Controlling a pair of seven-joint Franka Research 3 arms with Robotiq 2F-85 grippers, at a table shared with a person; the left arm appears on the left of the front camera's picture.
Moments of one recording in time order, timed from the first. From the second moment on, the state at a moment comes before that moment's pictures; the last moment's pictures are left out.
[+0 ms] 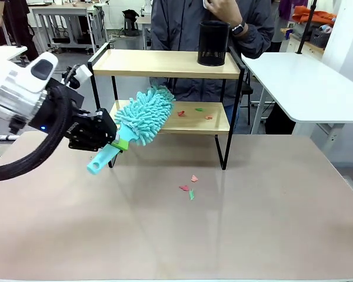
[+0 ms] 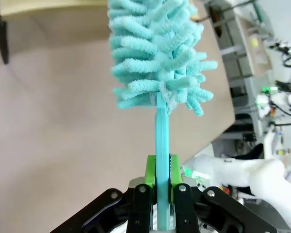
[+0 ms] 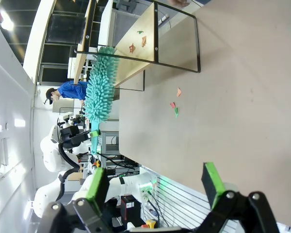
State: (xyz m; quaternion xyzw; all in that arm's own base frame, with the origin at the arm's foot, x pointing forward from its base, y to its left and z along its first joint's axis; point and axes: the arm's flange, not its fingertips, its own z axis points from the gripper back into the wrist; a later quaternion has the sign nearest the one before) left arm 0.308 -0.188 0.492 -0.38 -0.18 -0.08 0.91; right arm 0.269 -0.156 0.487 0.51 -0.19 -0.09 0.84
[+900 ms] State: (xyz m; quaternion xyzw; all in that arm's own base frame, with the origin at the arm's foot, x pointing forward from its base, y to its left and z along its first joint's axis) left arm 0.402 -0.256 0.471 -0.32 -0.18 -0.06 0.93; right arm 0.269 -0.156 0.487 0.51 -0.19 -0.09 0.84
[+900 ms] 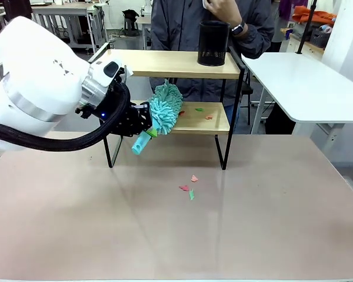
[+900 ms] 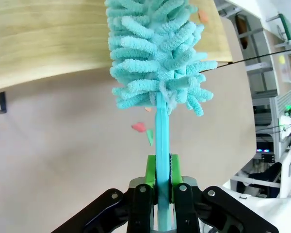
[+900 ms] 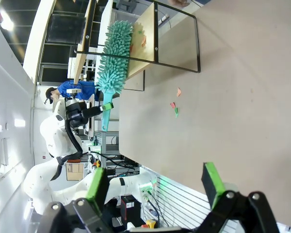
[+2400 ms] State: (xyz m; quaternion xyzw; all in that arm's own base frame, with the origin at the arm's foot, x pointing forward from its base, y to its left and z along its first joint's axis) left arm 0.350 -0.356 0.489 -0.39 -0.11 -0.14 0.90; right arm 0.269 -0.156 0.487 0.51 -0.19 -0.09 0.84
